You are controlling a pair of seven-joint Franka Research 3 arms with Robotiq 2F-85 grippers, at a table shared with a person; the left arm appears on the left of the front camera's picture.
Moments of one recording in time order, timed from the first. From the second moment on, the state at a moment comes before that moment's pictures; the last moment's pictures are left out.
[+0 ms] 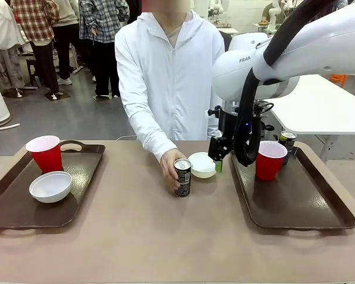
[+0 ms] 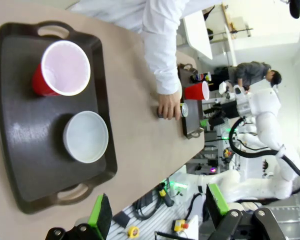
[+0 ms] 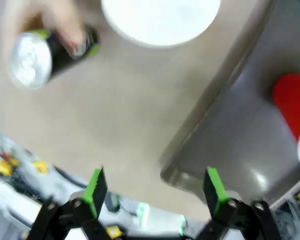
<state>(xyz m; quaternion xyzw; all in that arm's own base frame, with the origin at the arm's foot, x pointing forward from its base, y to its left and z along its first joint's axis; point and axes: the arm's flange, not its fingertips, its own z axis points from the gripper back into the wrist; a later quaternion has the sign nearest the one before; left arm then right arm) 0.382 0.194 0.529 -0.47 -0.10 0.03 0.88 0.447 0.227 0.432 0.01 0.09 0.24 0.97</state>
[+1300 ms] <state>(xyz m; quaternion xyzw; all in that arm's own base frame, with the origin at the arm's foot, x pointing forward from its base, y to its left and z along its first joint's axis) 0.382 0.194 0.529 -0.47 -0.10 0.03 0.88 0.436 0.206 0.473 0.04 0.02 0.05 1.00</state>
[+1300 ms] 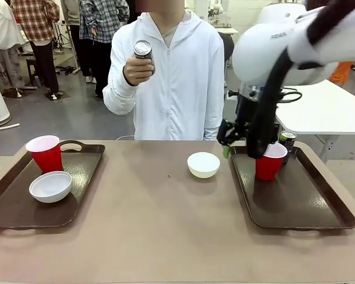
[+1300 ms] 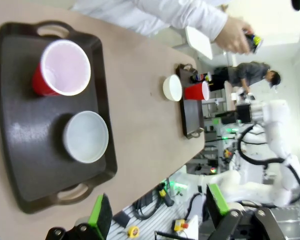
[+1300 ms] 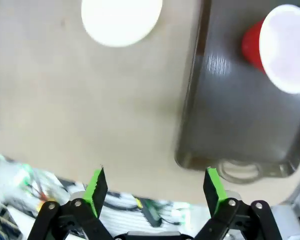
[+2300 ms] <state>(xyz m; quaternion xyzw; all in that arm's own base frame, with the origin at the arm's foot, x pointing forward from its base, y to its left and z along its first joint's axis) 0.382 0.194 0.529 -0.47 -0.10 0.03 0.88 0.586 0.253 0.456 0.03 0.01 -0.04 1.00</state>
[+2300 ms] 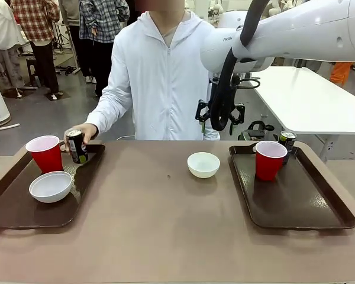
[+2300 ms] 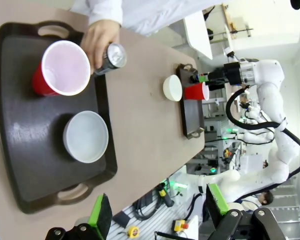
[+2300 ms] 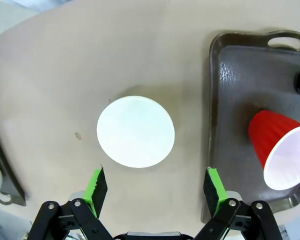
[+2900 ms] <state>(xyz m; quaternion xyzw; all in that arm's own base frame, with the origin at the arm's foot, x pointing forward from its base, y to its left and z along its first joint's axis) 0.382 0.194 0.529 -0.47 -0.10 0.03 0.88 0.604 0.253 0.418 0.03 0.00 -0.03 1.00</state>
